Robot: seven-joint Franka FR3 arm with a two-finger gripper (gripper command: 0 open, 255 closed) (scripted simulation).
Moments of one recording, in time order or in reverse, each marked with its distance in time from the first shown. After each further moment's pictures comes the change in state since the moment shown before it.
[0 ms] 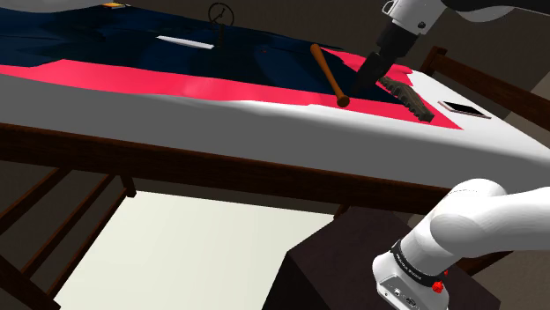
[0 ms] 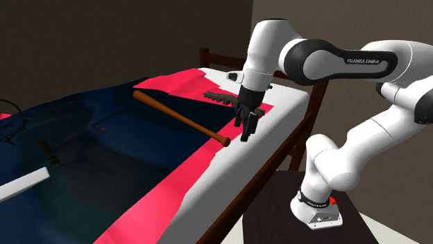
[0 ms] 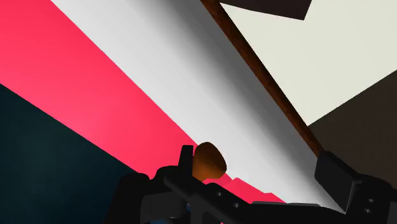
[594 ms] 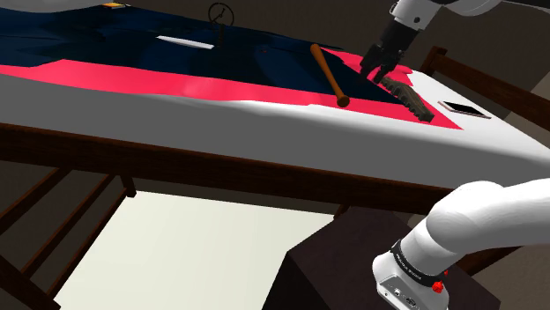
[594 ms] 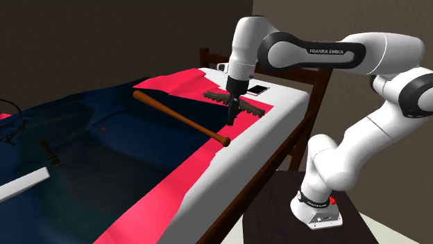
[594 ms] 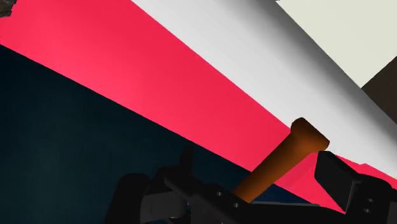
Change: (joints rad) arm -0.099 0.145 -0.087 0.115 -0.056 -0.006 0.031
